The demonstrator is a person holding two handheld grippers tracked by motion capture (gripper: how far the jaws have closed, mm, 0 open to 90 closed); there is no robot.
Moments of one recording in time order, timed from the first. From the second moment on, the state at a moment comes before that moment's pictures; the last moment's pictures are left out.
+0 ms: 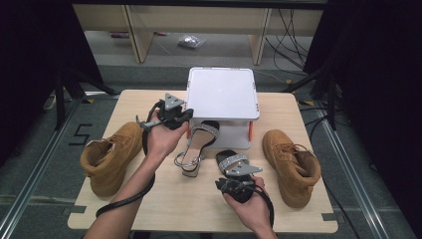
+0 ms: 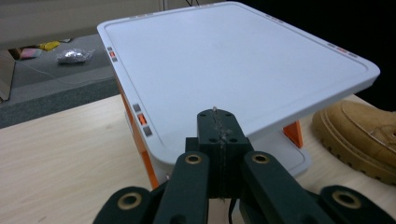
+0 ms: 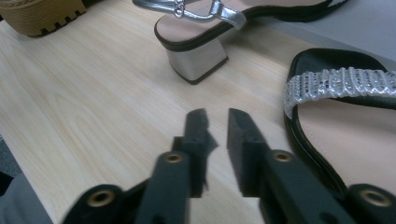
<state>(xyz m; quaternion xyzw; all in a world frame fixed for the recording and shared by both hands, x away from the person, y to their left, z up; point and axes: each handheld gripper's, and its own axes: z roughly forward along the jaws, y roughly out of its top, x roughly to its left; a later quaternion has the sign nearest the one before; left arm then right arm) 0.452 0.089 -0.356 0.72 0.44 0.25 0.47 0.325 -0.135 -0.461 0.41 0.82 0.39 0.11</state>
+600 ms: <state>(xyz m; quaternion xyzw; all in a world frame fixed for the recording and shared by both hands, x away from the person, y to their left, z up) 0.490 0.079 -0.370 0.72 0.44 0.28 0.45 0.338 -0.102 -0.467 0.41 0.82 0.38 0.08</state>
